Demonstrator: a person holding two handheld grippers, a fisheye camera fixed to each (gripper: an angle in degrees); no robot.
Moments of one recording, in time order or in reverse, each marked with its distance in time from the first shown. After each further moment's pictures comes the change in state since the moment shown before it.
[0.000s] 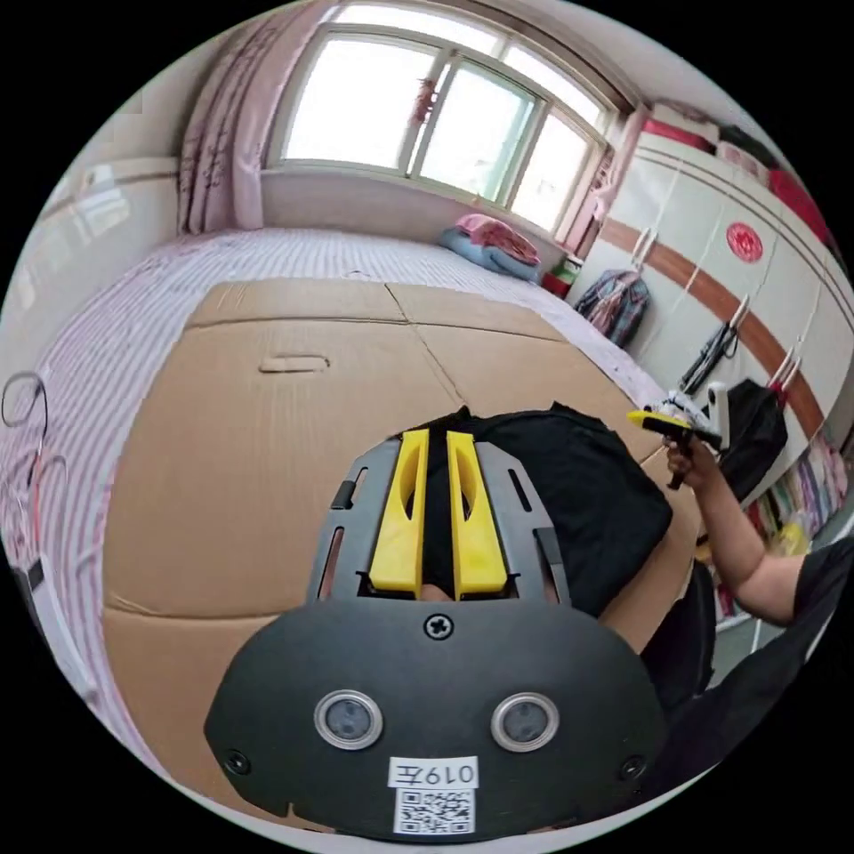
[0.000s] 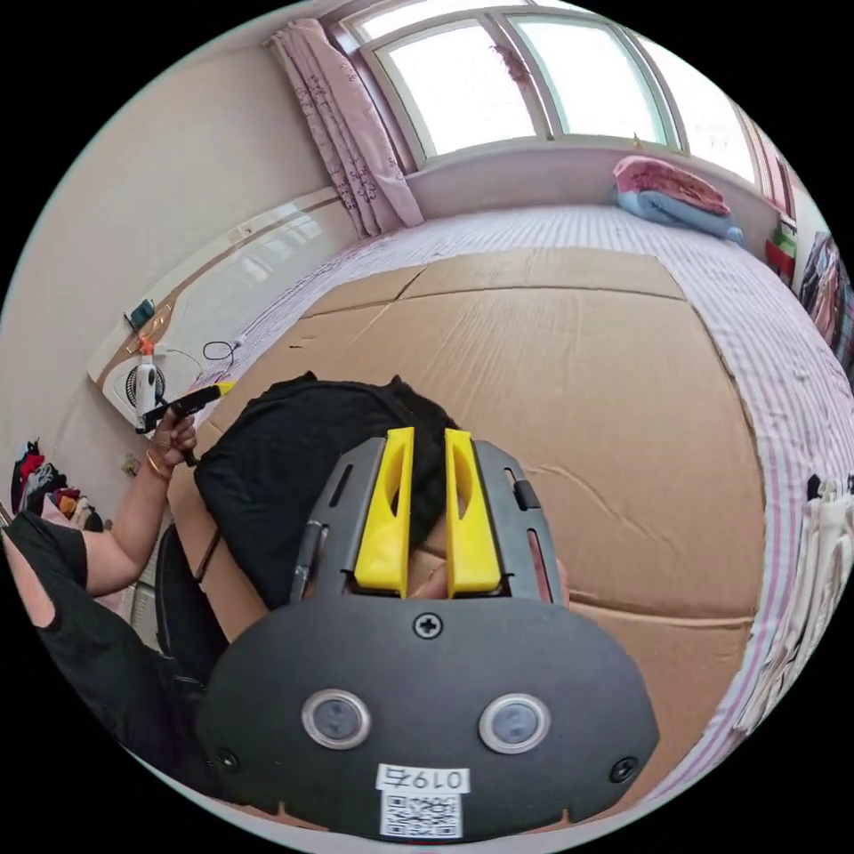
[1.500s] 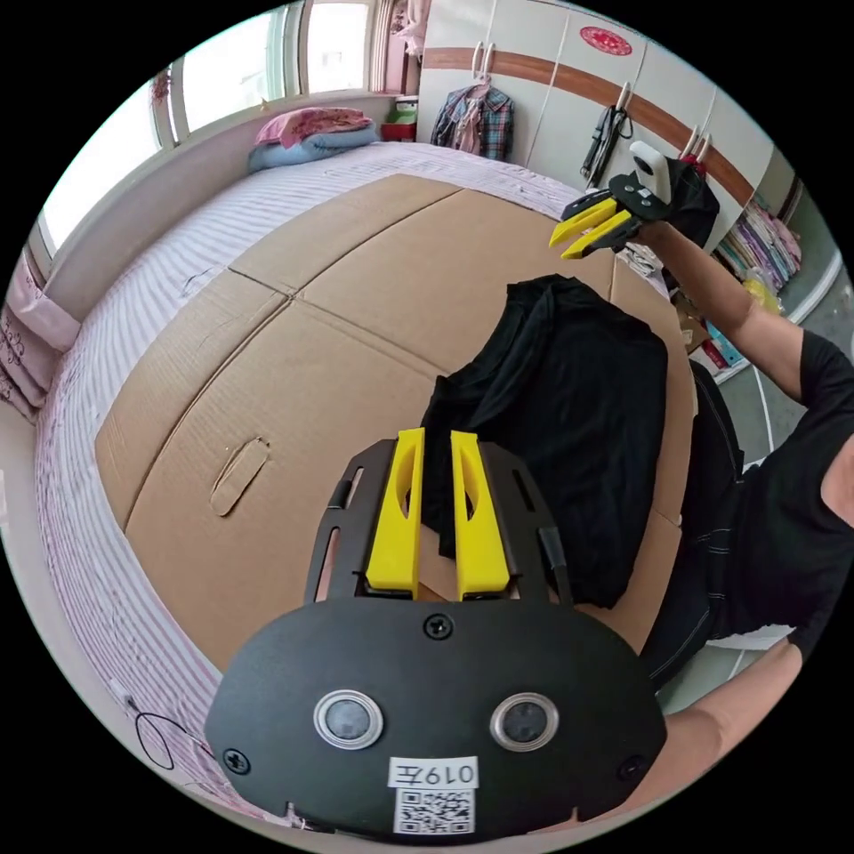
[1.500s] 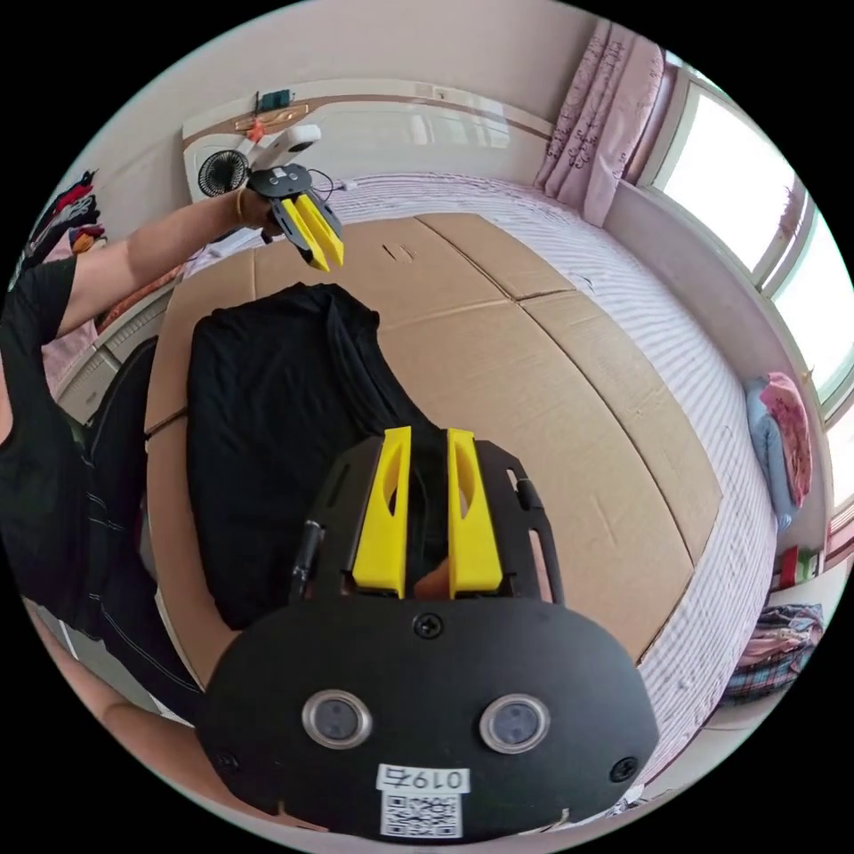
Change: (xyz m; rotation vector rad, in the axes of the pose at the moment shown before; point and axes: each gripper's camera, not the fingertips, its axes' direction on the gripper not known) left arm 0.211 -0.298 0.196 -0.426 0.127 0.831; right arm -0.212 -0.047 0.115 -0.209 0.067 -0.837
